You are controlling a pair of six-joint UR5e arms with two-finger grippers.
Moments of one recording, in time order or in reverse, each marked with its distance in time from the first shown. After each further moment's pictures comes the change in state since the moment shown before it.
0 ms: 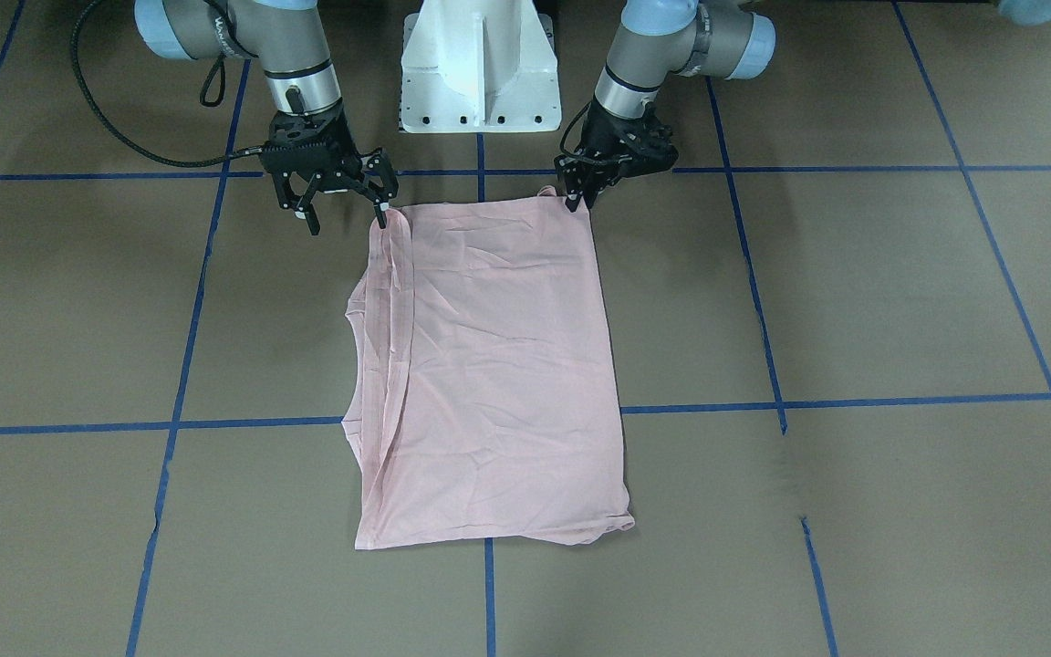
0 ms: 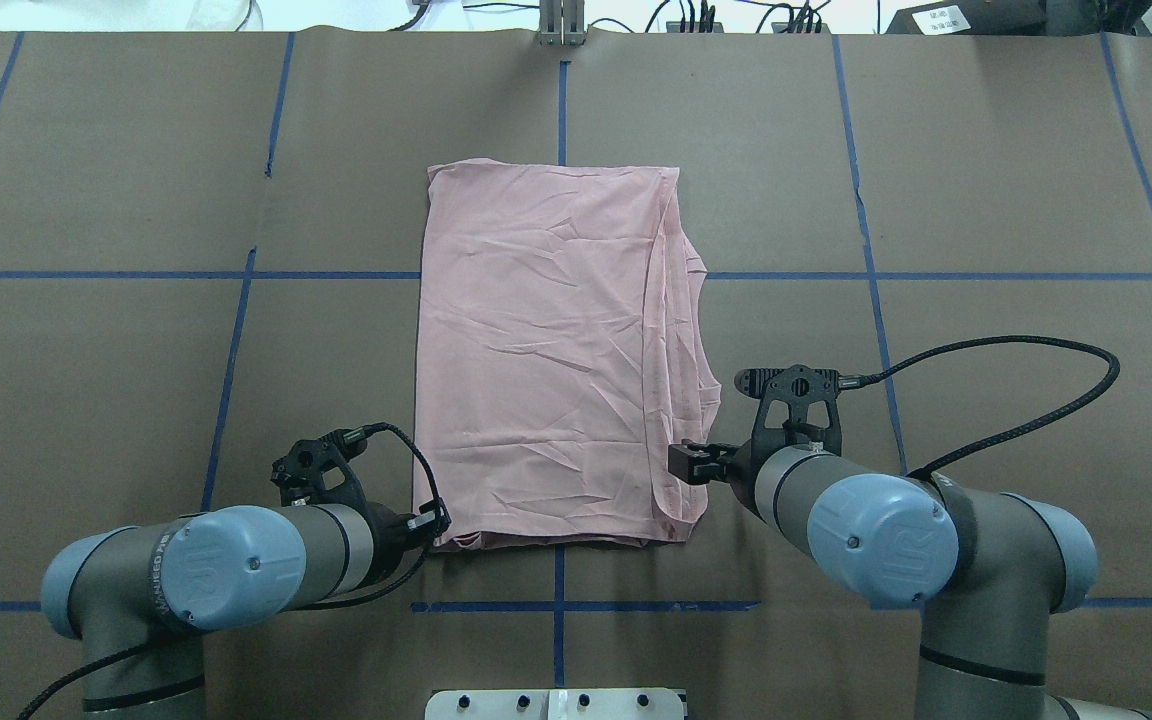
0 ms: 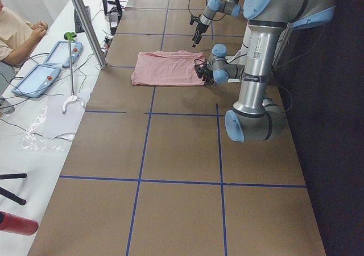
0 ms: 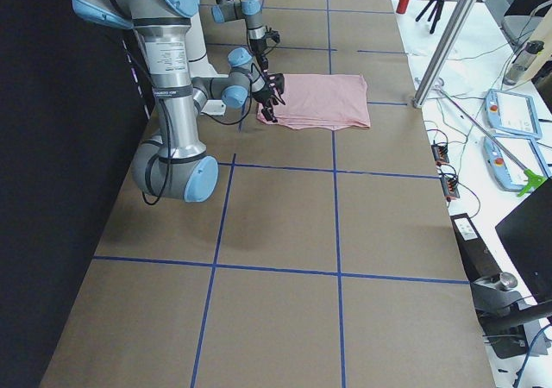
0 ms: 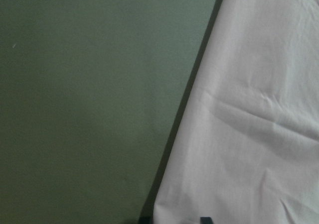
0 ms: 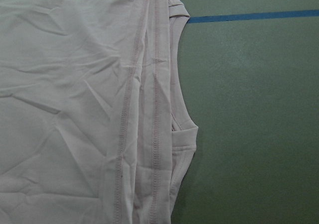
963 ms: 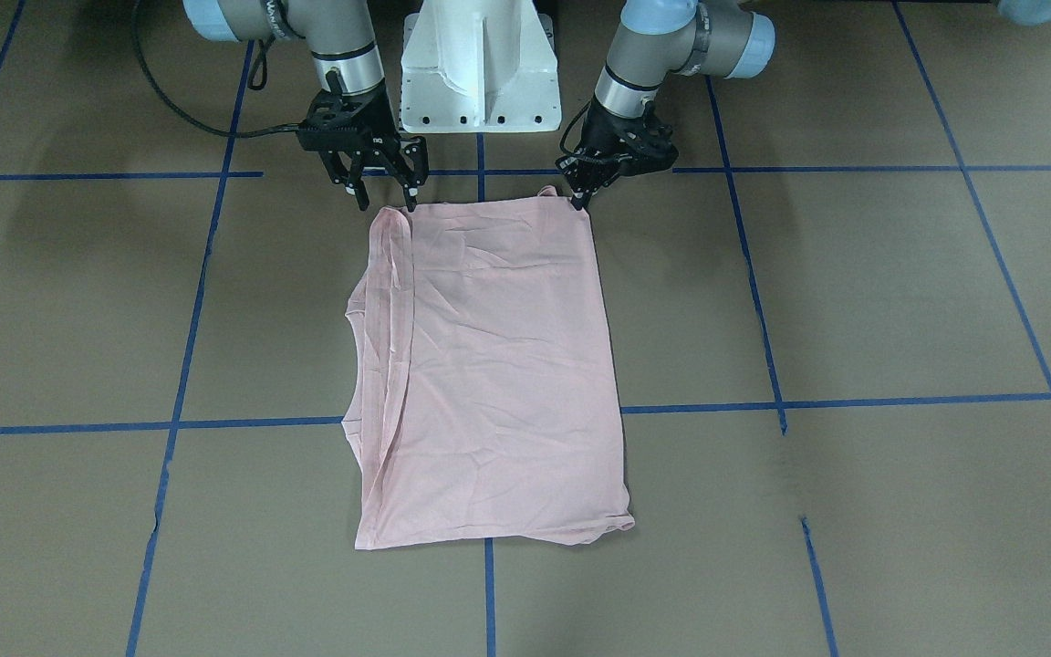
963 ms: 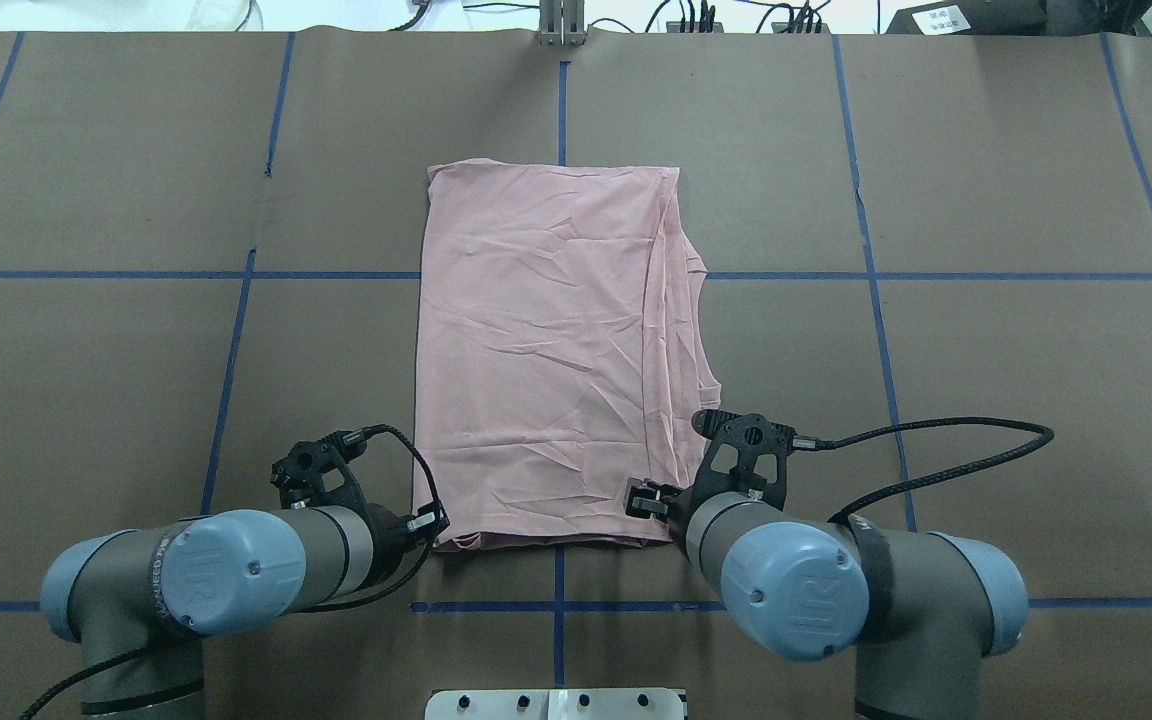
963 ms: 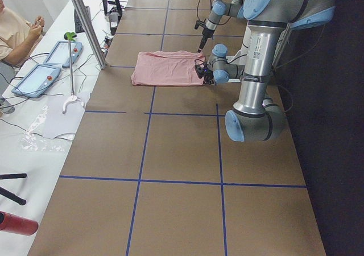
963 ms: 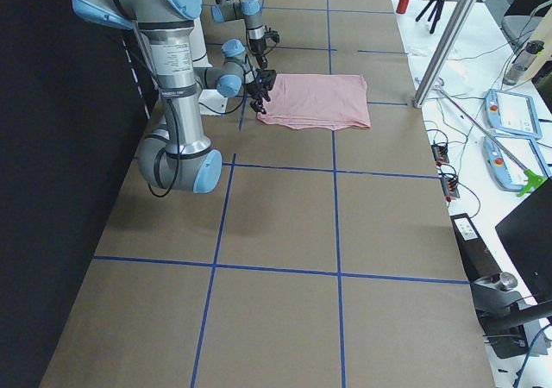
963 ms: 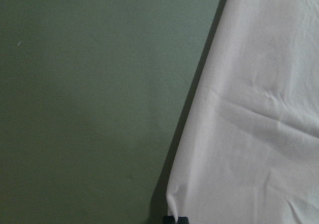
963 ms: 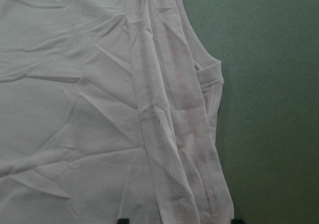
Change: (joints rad) left arm 0.005 0.001 -0.002 0.000 0.016 0.001; right arm -0.087 0.135 -0.019 -0.184 0.000 0.295
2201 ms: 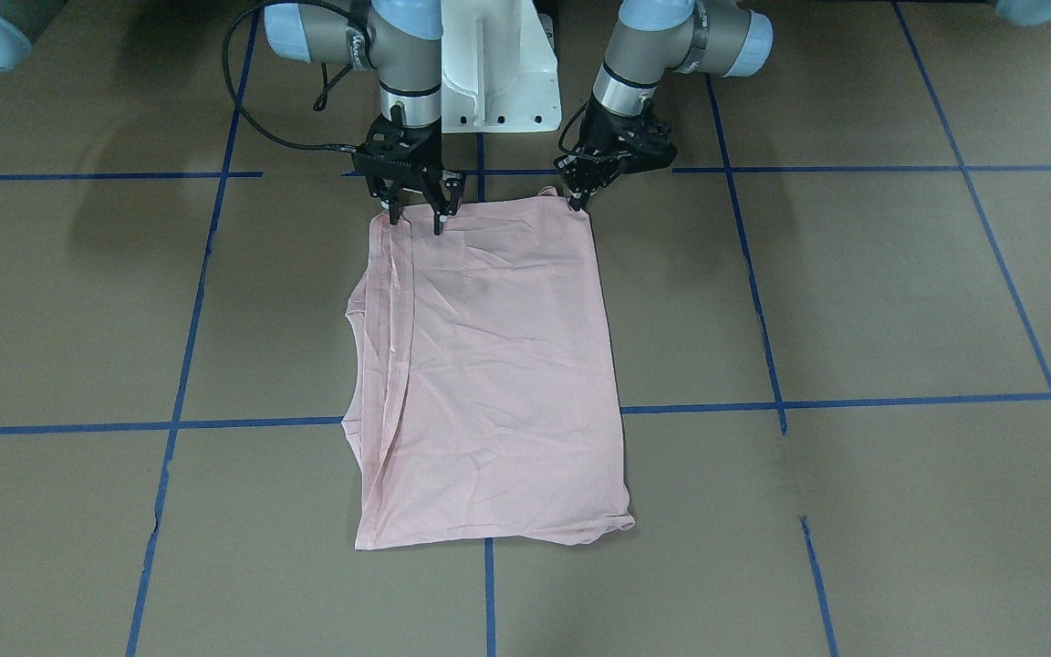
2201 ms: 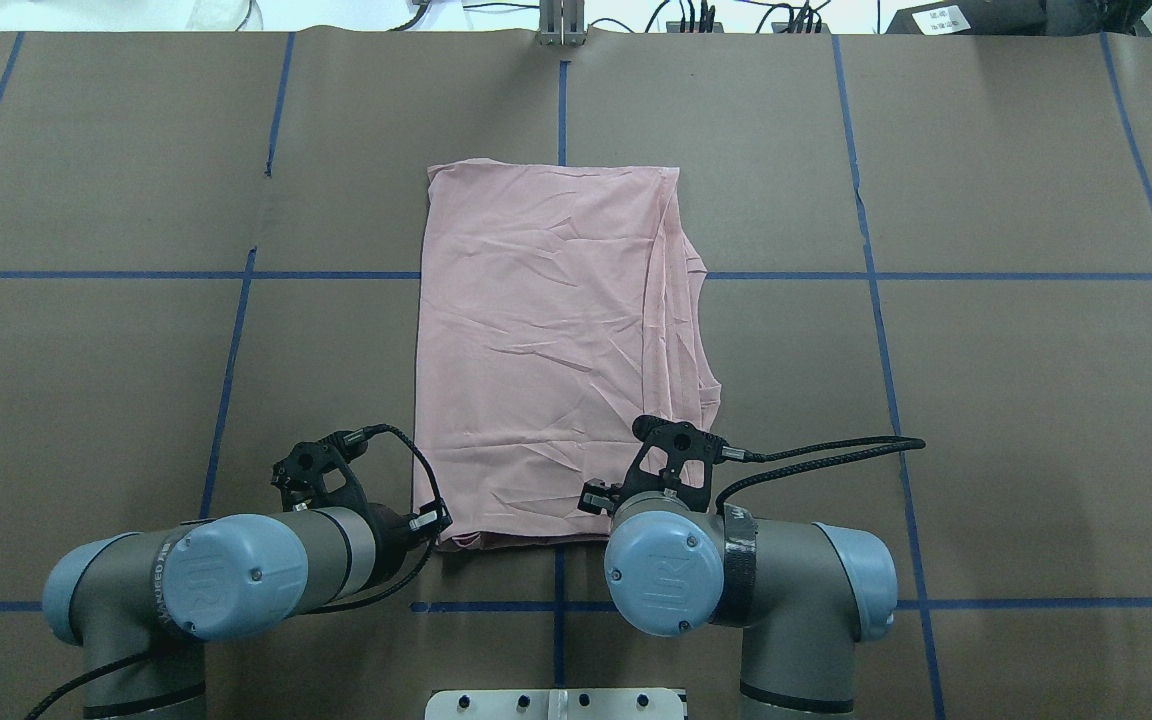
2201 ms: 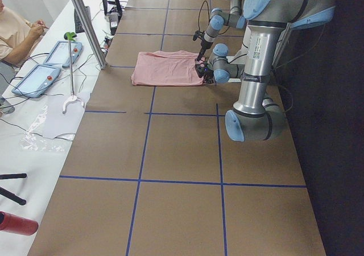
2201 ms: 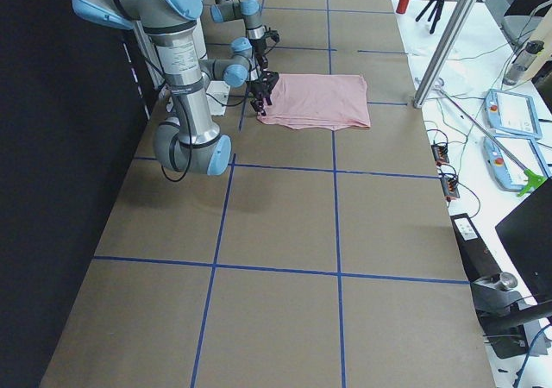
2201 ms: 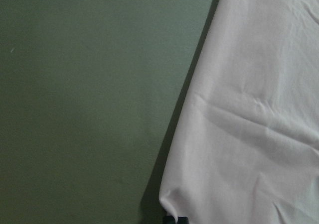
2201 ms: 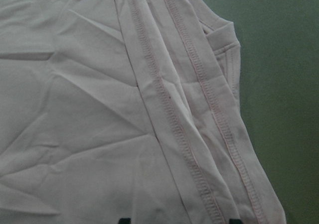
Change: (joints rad) left arm 0.006 -0.003 -0.003 0.000 0.021 -0.009; right arm 0.002 0.153 -0.183 -0.117 0.022 0.088
